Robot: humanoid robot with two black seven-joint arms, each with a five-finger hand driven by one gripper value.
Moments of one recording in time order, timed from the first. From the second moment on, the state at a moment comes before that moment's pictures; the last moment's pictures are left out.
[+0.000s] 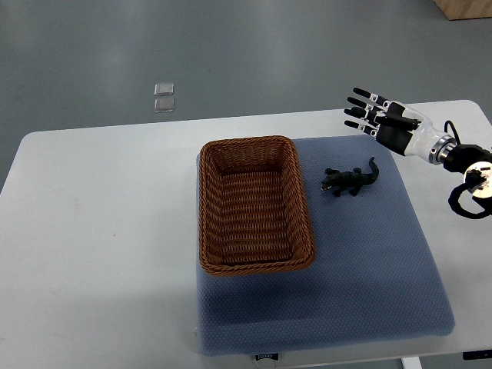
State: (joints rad) left arm 0.02 0.00 -0.11 -0.15 0.04 0.00 0.01; right arm 0.81 -0.46 0.41 0.69 0.13 0.47 0.14
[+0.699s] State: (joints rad) left arm 0.02 0.00 -0.11 -0.15 0.04 0.00 0.01; right arm 0.86 -0.53 0.41 0.74 -0.61 0.47 0.26
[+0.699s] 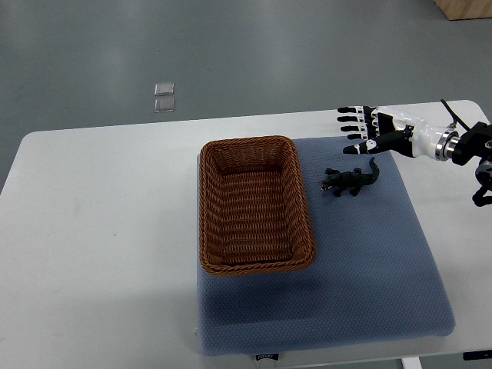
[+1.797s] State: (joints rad) left arm 0.02 0.00 -0.11 -0.15 0.04 0.00 0.01; right arm 0.97 -0.58 0.20 0.85 -1.58 0.07 0.40
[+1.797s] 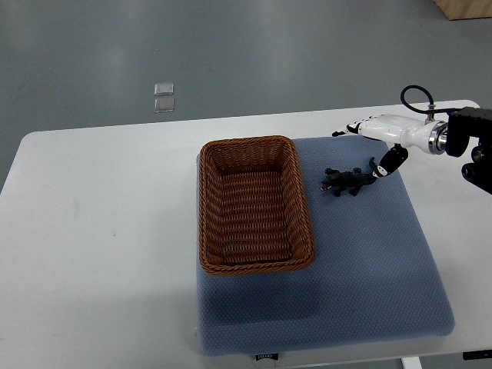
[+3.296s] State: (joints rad) left arm 0.02 0.00 -0.11 -0.15 0.04 0.00 0.01; right arm 0.99 -0.48 -0.02 0.76 -1.79 -0.24 0.41
